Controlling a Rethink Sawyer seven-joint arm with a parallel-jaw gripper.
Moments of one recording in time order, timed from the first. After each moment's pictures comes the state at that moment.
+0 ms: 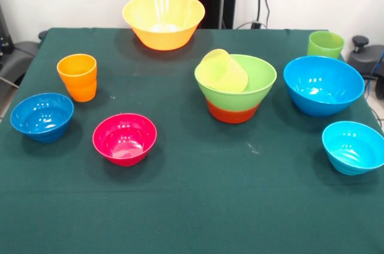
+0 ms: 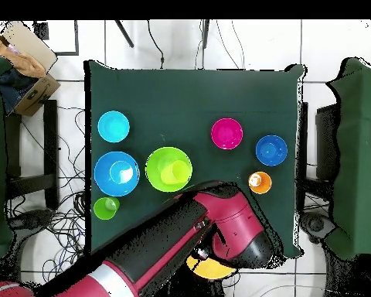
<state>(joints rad) 0.28 -0.25 -0.80 1.55 -1.82 -1.37 2.92</state>
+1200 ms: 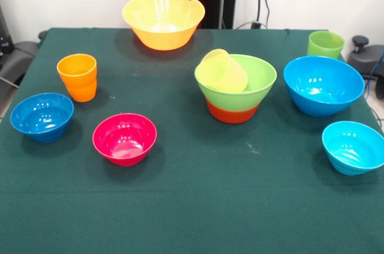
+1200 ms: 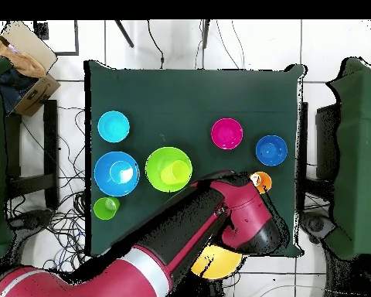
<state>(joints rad) 0.20 -0.27 -0.71 1.50 -1.85 -1.36 2.90</state>
